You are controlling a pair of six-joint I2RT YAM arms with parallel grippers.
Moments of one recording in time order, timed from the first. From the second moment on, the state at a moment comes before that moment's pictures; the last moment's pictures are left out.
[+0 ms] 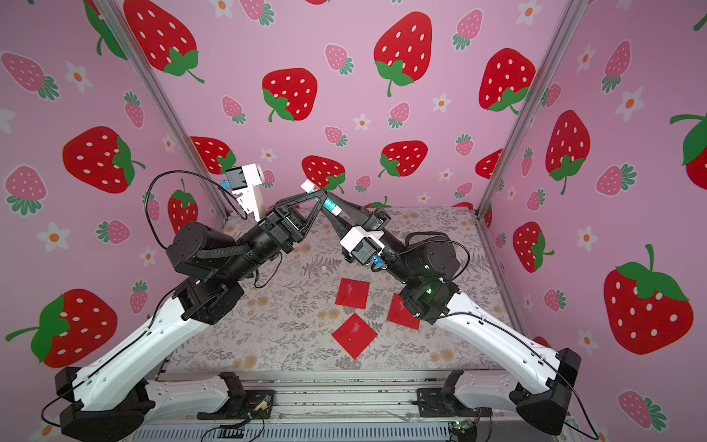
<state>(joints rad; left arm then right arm) -0.84 1.18 1.45 0.24 0.22 -0.70 0.94 1.22 1.29 0.58 -0.17 -0.65</state>
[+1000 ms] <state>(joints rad) -0.57 1.44 1.51 -0.65 0.01 -0.42 0.56 1.02 1.02 0.10 0.08 -0.16</state>
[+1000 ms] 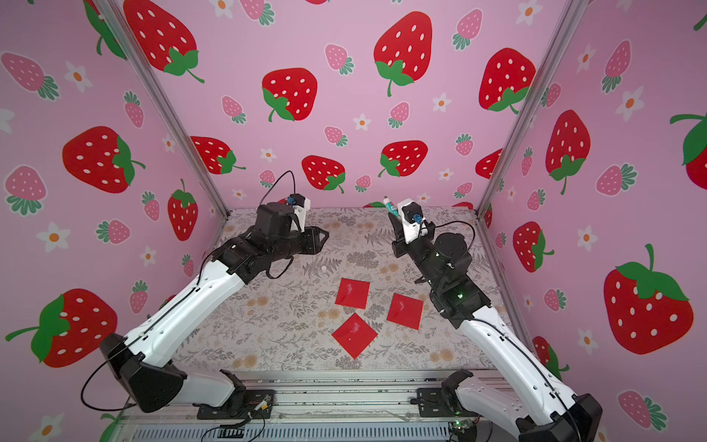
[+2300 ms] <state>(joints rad) -0.45 2.36 2.04 -1.10 -0.04 -0.49 0.51 0.95 0.87 0.03 0.07 -0.05</state>
